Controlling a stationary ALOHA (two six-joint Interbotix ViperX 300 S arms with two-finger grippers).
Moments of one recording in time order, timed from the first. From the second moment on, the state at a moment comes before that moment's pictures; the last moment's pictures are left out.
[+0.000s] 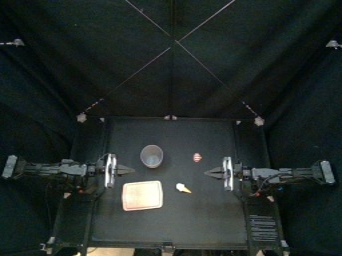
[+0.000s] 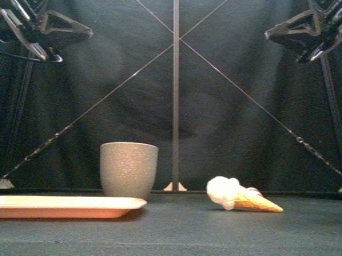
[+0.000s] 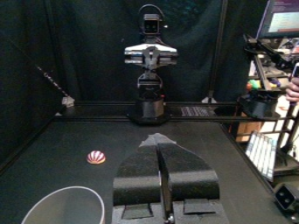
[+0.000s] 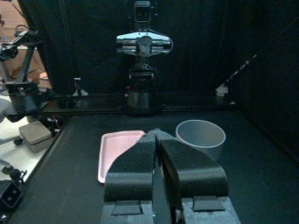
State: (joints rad) left arm 0.00 -0.97 1.19 0.00 -0.29 0.00; right arm 0.00 -0.96 1.17 0.00 -0.30 0.00
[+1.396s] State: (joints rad) left arm 0.03 -0.97 1.21 0.01 -0.32 0.00; right arm 0.00 -0.04 0.91 0.13 -0.11 0.19
